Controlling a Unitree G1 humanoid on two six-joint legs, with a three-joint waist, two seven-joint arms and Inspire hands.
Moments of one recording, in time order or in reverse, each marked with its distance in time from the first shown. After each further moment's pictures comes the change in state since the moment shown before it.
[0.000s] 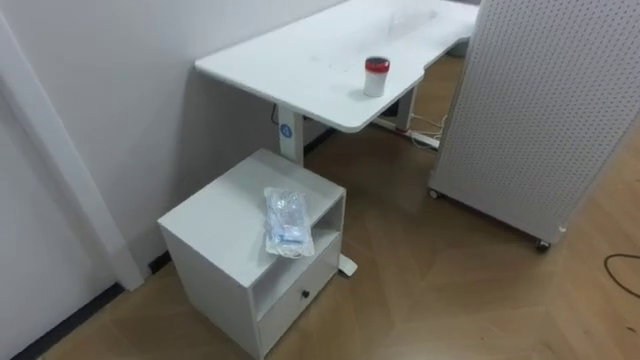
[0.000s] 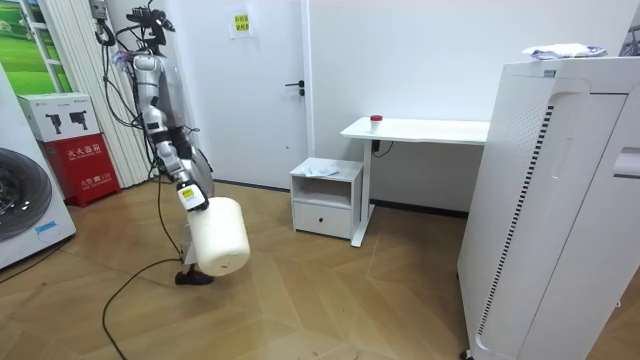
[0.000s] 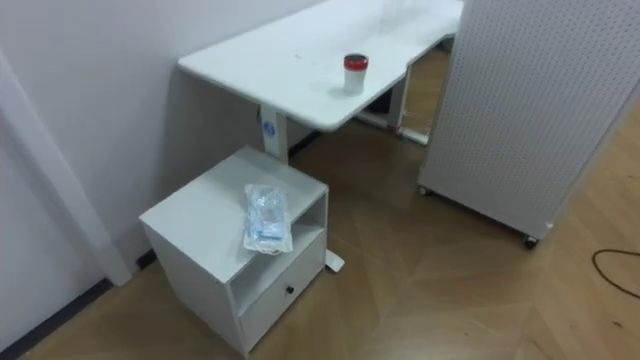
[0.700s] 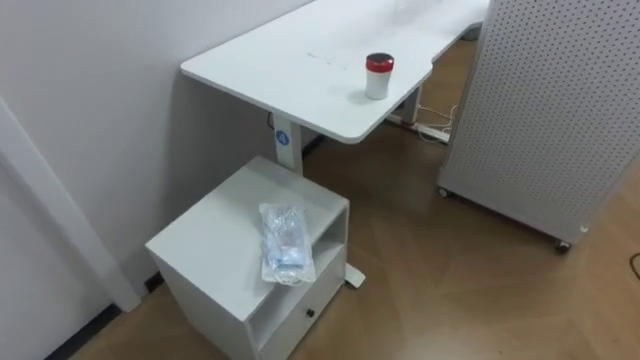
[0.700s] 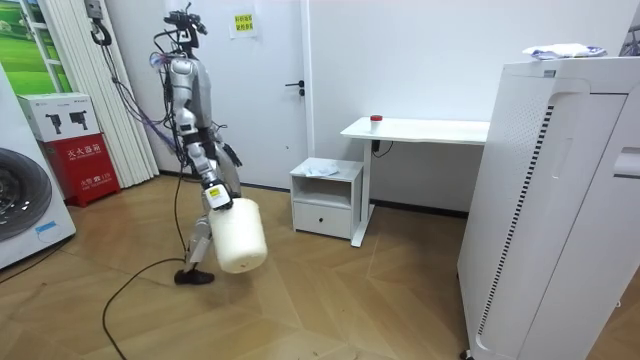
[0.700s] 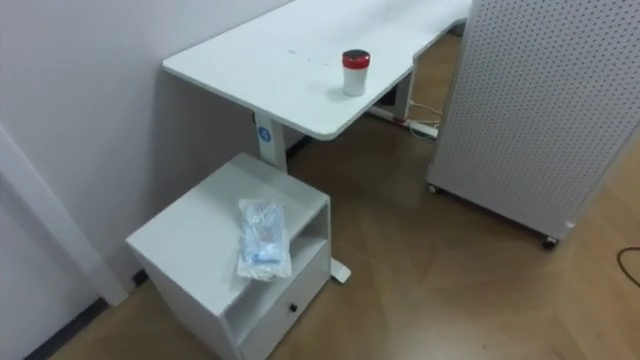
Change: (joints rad) left arm -0.089 0.003 -0.040 -0.027 0.004 -0.049 0.001; right arm -0.010 -0.022 0.041 -0.022 0.059 -0.006 -0.062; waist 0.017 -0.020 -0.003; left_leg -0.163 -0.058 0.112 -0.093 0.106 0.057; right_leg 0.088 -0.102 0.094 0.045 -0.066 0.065
